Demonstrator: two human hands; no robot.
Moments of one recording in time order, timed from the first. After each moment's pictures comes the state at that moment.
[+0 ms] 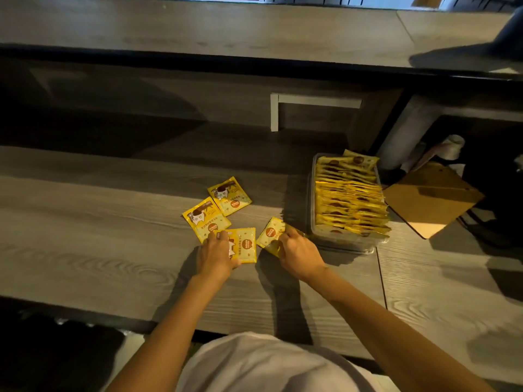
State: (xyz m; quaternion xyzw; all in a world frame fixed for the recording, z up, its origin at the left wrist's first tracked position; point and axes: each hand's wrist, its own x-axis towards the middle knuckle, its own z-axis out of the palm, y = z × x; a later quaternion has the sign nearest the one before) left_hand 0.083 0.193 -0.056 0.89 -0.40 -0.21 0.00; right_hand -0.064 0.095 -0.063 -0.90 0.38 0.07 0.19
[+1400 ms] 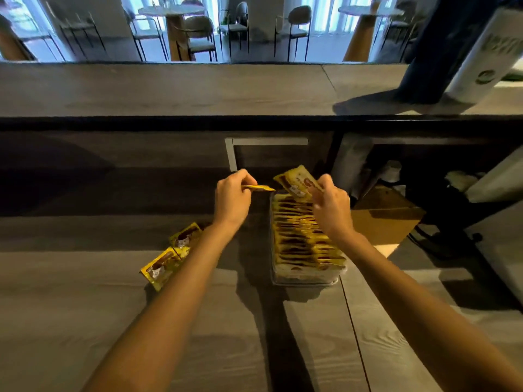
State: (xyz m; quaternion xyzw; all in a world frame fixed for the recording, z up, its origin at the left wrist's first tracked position) left_hand 0.050 0.040 0.071 0.75 -0.50 -0.08 0.42; right_hand -0.122 -0.015 0.059 -0.78 0.51 -0.31 0.19
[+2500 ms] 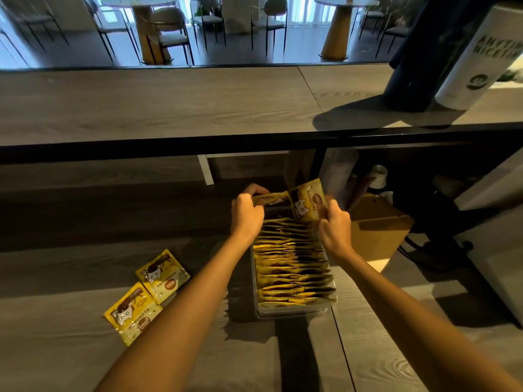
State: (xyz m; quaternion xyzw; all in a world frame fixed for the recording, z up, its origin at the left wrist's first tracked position) left_hand 0.018 -0.044 0.037 0.71 -0.46 -0.28 0.45; right_hand -0.146 -0.083 0.012 -0.68 0.61 -0.31 0.27
